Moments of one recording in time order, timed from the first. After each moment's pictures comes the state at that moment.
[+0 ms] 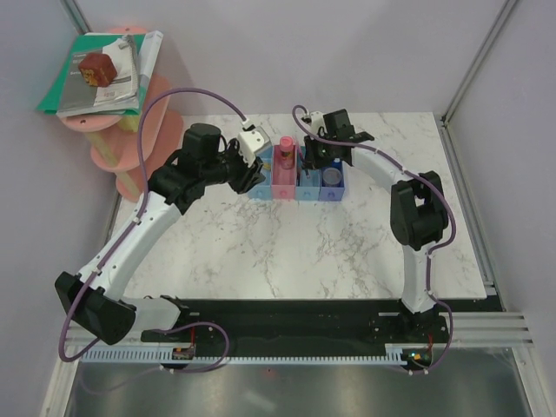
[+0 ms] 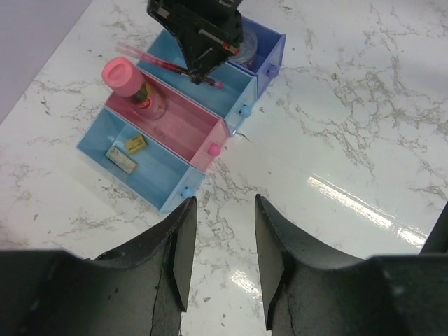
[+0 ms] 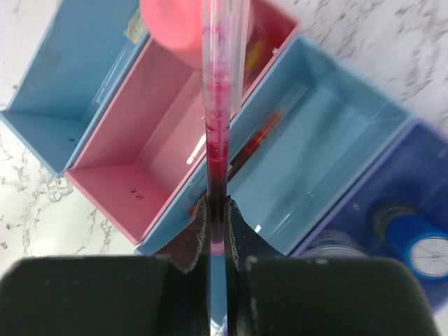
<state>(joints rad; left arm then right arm) -0.50 1.30 1.36 -0.58 0.37 0.37 0.37 2.09 1.73 -0.42 -0.35 0.01</state>
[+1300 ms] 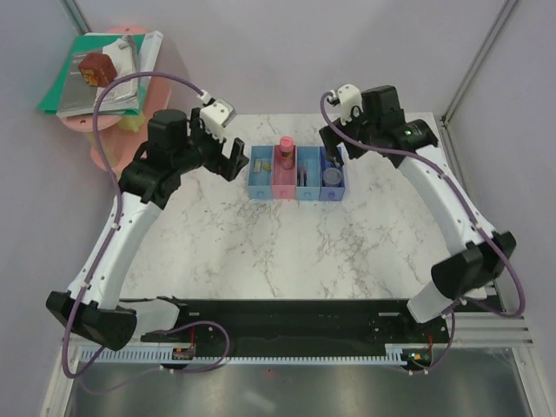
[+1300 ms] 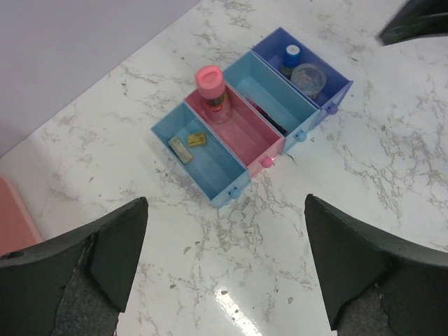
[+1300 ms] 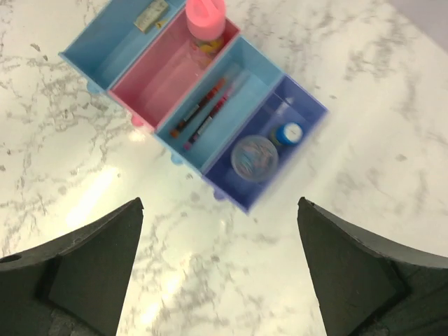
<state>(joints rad) -0.36 1.28 1.48 -0.60 0.30 0.25 0.38 1.69 1.78 -0.79 -0.19 -0.20</state>
